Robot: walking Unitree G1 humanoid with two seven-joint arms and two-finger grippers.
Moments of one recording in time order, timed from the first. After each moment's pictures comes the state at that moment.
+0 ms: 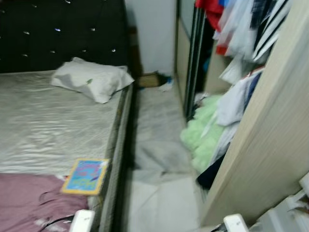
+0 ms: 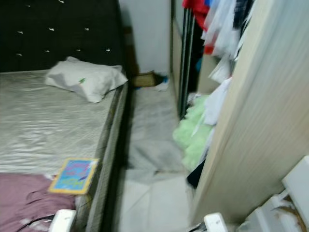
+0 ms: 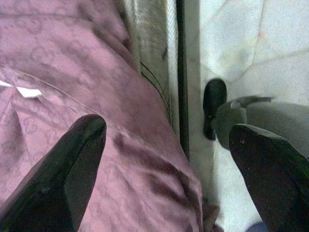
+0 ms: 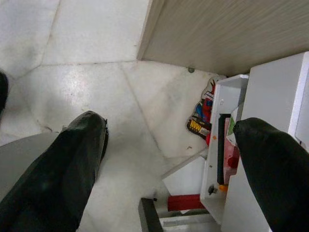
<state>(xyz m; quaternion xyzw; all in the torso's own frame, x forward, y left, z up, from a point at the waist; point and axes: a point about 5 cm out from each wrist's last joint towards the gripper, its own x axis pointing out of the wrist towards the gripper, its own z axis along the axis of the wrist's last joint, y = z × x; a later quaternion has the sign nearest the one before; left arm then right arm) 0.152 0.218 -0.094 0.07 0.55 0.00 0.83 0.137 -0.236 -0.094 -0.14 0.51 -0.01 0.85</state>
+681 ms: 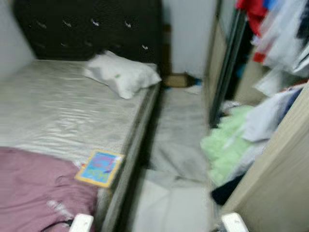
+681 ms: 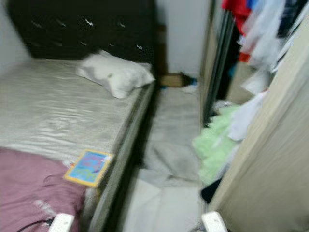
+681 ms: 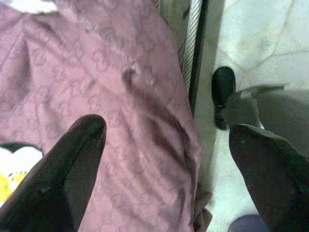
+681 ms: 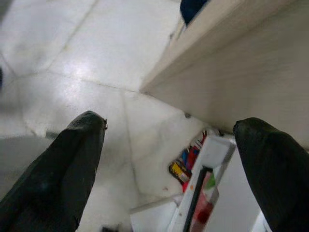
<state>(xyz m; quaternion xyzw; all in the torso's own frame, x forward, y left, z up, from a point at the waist) 0.142 0.226 -0.096 0.11 0.55 -0.01 0.83 0.137 -0.240 -0.091 -0.17 0.50 0.02 0.85</state>
